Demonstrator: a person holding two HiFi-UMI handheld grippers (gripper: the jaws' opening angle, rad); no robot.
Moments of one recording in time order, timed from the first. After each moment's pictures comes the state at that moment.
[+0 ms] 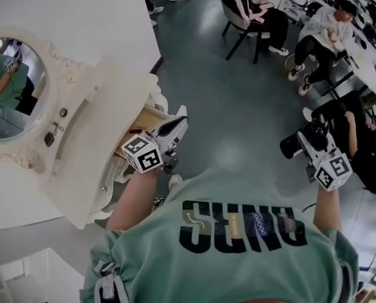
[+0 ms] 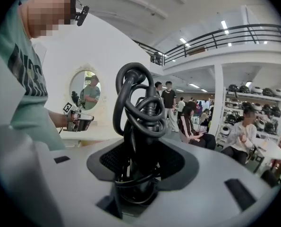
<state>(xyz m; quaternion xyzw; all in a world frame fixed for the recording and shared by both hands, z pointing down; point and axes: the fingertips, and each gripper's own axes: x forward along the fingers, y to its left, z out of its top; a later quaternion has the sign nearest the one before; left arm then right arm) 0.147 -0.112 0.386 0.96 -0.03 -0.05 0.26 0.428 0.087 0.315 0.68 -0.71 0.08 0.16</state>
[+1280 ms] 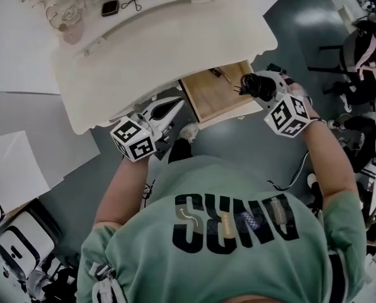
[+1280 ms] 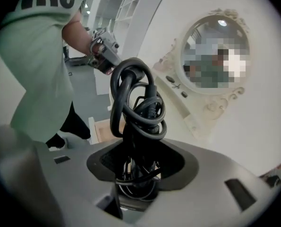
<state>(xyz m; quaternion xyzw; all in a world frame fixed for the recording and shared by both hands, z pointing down) -0.203 -0.159 0.522 0.88 -0.34 -0.10 0.32 -0.030 -0.244 0.552 0.07 -0.84 -0.19 0.51</state>
